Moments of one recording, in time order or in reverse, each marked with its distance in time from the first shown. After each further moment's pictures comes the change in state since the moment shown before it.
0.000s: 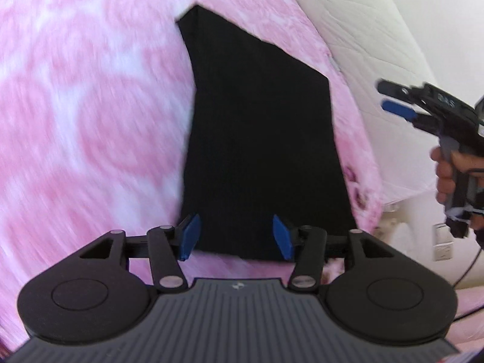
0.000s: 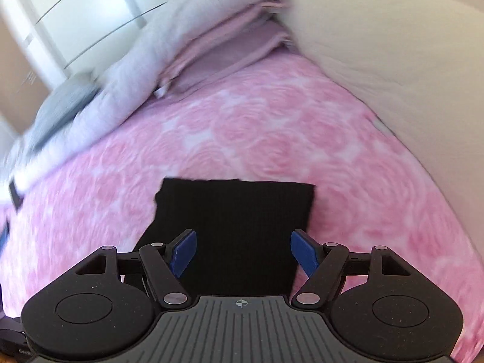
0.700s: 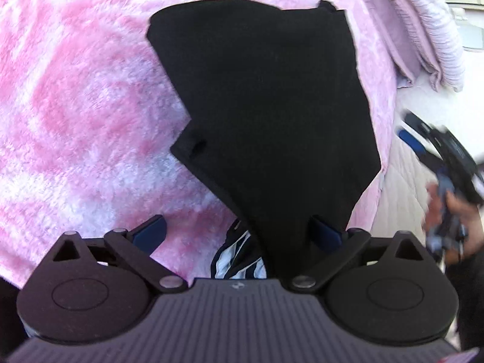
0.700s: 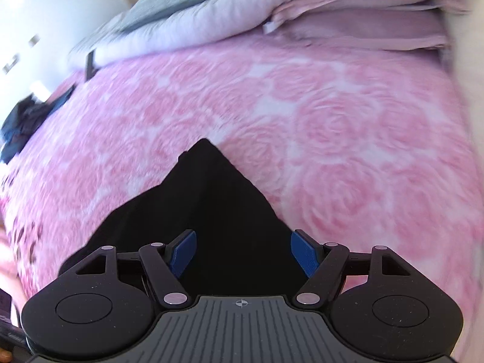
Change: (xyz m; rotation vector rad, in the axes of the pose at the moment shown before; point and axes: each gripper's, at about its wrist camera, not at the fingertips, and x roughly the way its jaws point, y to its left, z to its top) left arm 0.089 -0.030 -0.096 -0.832 -0.323 -0.002; right arm 0.157 -0.023 0.094 -0.539 0.297 0.398
